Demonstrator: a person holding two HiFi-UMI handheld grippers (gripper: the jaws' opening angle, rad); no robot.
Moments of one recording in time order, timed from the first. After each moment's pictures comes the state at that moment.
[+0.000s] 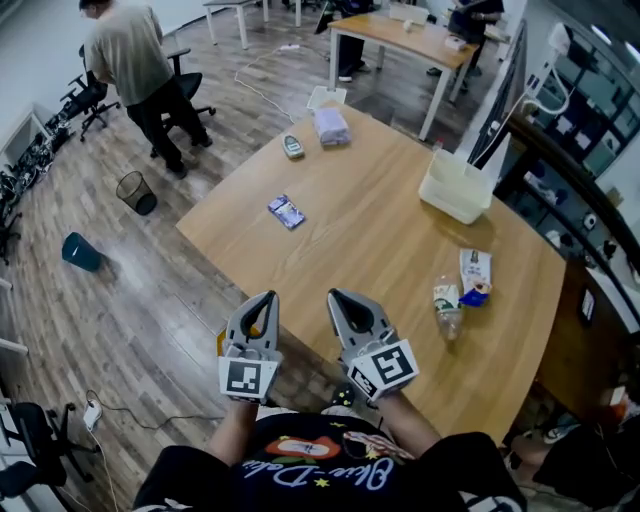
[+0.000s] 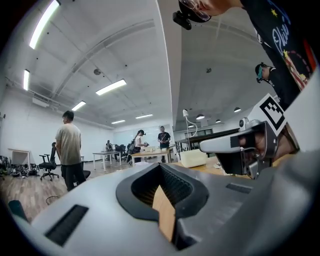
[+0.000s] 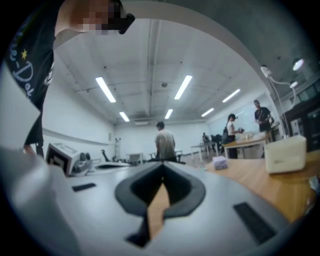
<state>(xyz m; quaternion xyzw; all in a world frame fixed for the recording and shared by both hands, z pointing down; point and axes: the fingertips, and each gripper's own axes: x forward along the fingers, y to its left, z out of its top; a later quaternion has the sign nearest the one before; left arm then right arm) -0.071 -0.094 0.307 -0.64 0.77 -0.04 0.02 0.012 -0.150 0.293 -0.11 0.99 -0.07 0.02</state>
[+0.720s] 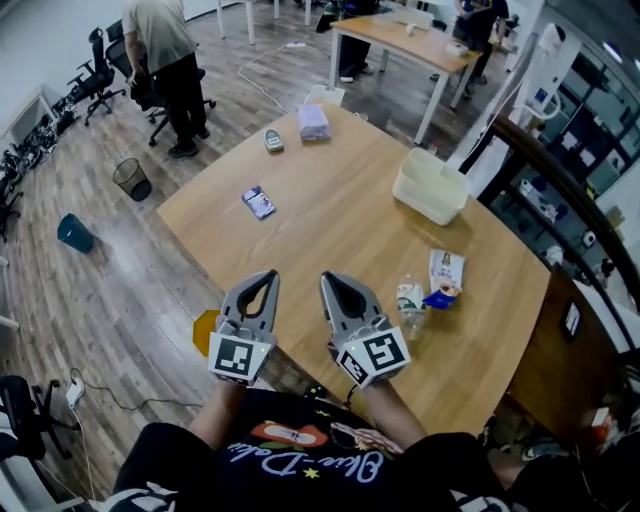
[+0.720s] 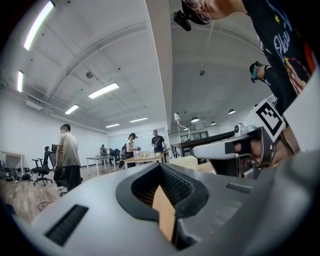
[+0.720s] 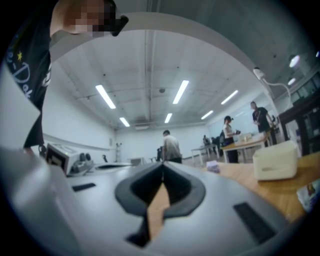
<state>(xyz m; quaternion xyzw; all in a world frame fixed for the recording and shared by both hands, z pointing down) 0.006 -0.153 0.278 -0.66 0.75 -0.04 0.05 0.074 -0.201 0.274 -0.10 0.99 -0.08 0.04</state>
